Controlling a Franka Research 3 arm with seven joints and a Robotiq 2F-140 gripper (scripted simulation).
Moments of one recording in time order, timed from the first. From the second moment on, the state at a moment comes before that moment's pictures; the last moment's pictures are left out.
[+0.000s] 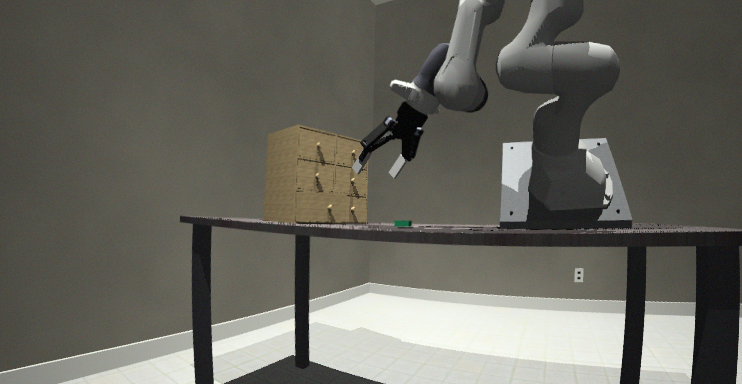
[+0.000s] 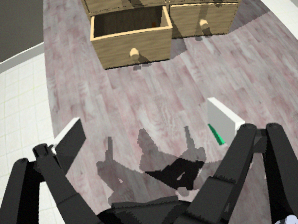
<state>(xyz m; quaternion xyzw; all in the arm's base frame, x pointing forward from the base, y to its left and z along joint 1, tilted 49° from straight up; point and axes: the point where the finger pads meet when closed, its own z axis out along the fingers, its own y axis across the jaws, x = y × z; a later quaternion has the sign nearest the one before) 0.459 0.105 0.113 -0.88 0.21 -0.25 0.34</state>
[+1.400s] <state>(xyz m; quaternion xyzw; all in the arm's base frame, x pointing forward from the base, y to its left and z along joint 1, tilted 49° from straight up) 0.493 0.103 0.114 -0.83 0.27 -0.37 0.32</state>
